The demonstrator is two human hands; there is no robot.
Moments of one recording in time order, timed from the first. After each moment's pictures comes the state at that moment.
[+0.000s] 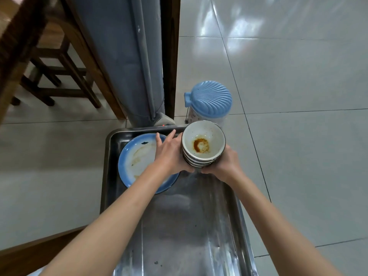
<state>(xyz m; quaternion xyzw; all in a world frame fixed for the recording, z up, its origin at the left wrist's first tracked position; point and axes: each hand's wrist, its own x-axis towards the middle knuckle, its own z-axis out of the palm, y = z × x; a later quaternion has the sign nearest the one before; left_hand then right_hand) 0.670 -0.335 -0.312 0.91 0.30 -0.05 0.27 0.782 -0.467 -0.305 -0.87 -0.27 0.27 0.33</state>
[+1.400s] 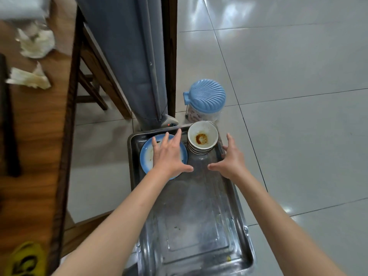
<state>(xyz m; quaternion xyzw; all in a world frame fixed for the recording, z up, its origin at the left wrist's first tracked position) 0.620 -0.345 -0.223 0.91 0.33 -0.10 0.22 0.738 -0.485 -0.196 -0.89 -0.15 0.33 0.27</state>
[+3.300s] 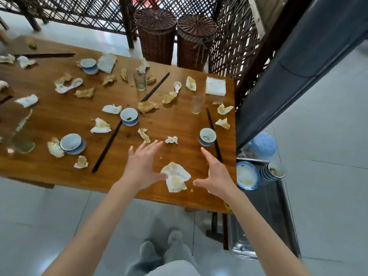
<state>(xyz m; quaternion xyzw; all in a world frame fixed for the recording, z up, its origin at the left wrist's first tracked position) 0.124 -0.165 0.090 0.86 0.46 0.02 0.20 0.307 -0.292 0.097 -0.81 -0.45 0.32 0.20</state>
